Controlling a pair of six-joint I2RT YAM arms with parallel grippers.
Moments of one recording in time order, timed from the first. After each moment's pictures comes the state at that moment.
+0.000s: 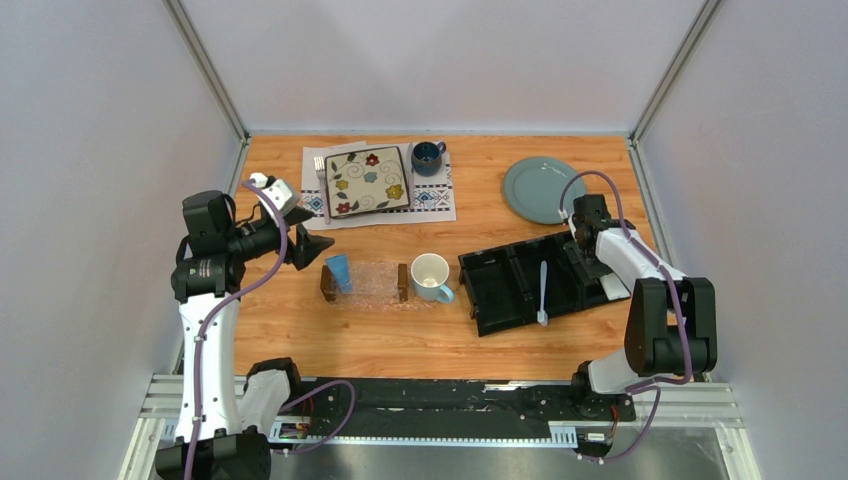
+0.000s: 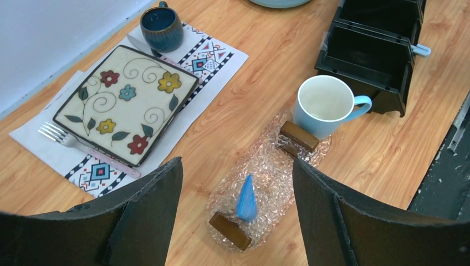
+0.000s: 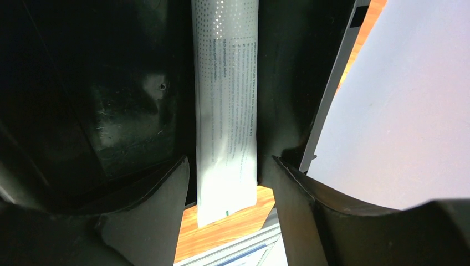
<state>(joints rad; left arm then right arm) 0.21 0.88 1.01 -0.68 1.03 0.53 0.02 1.49 0.90 -0.65 0.43 -0.40</state>
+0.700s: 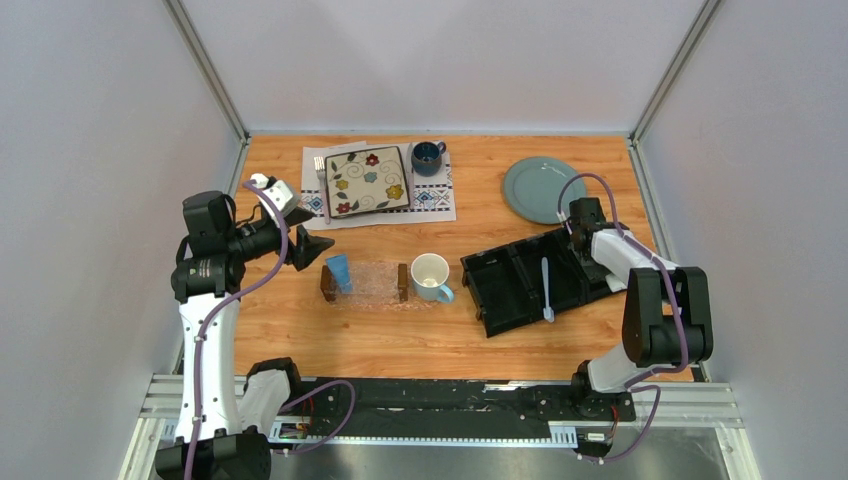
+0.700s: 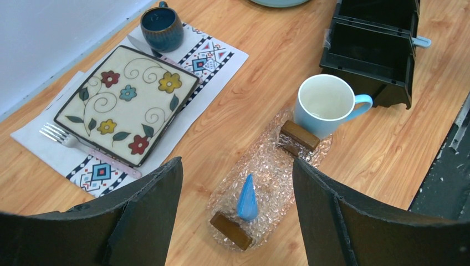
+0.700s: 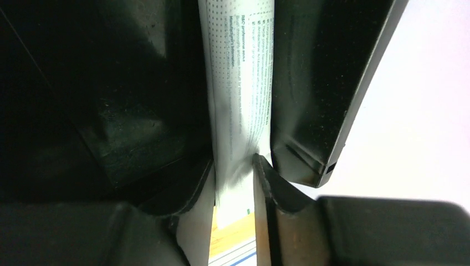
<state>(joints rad) 0.21 0.88 1.01 -0.68 1.03 0.54 0.02 1.54 0.86 -0.56 0.49 -0.40</state>
